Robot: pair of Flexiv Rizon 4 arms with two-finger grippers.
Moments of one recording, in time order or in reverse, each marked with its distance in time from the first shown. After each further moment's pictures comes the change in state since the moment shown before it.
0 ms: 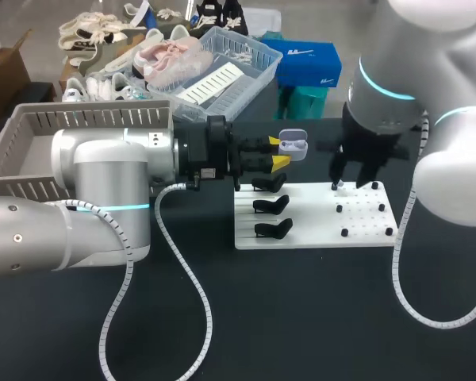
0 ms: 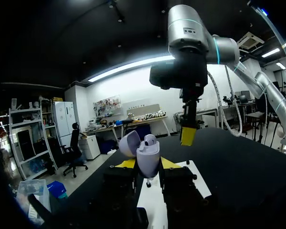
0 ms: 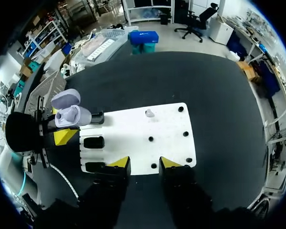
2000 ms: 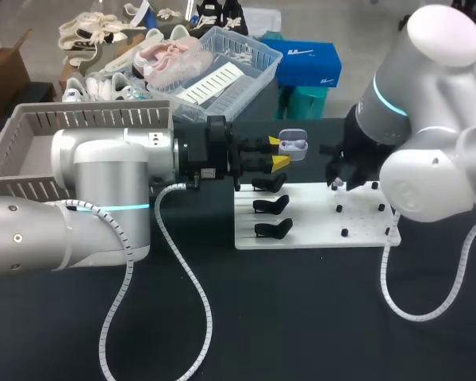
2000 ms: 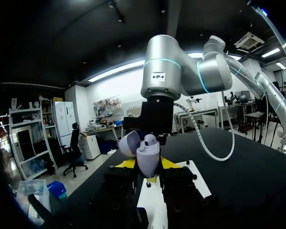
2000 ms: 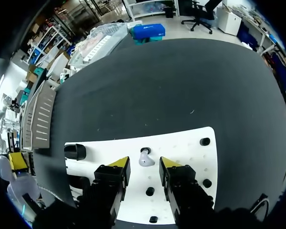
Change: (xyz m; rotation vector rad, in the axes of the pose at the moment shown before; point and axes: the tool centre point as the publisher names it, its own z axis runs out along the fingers) left arm 0.000 0.000 0.000 0.000 0.000 0.000; right arm -0.055 -0.009 0.100 -0.131 0.028 0.047
